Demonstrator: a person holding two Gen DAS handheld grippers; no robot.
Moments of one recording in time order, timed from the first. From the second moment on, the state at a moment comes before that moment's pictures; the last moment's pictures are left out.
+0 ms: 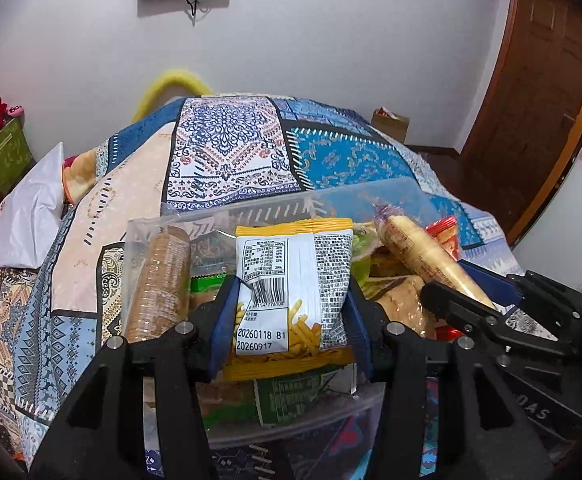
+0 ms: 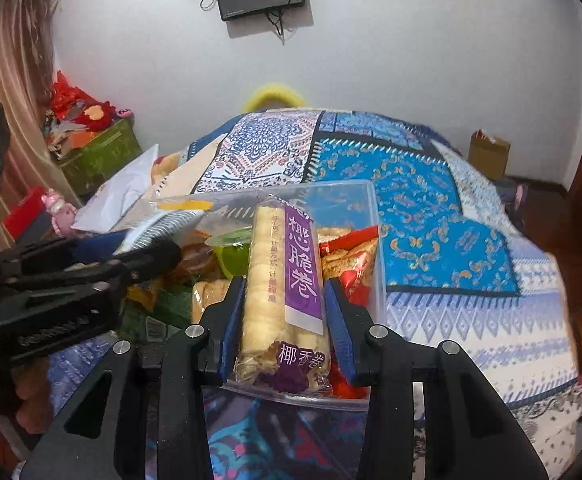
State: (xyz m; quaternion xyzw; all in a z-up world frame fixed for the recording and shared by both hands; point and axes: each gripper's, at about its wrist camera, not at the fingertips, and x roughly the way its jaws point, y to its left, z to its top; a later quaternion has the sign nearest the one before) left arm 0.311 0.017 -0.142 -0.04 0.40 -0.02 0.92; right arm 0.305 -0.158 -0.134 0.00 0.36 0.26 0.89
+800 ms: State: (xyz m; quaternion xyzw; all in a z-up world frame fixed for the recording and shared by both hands) left arm 0.245 0.024 -0.081 -0.05 0.34 -0.04 0.94; right arm 0.267 -0.172 -0.089 -0.01 0.33 0.26 0.91
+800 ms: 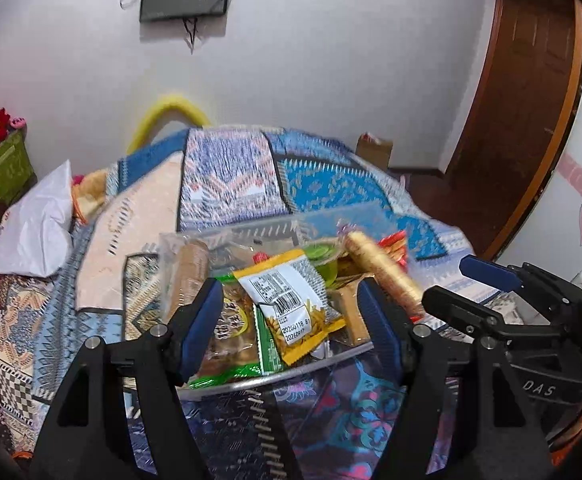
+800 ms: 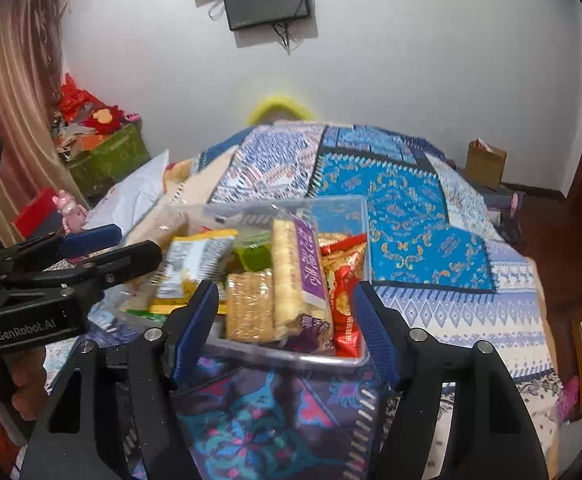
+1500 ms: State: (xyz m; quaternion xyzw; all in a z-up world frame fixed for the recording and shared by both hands) left arm 0.065 0.009 0.039 -0.03 0.13 -0.02 0.99; right arm 0.134 -0.206 0.021 0.02 0.14 0.27 0.95
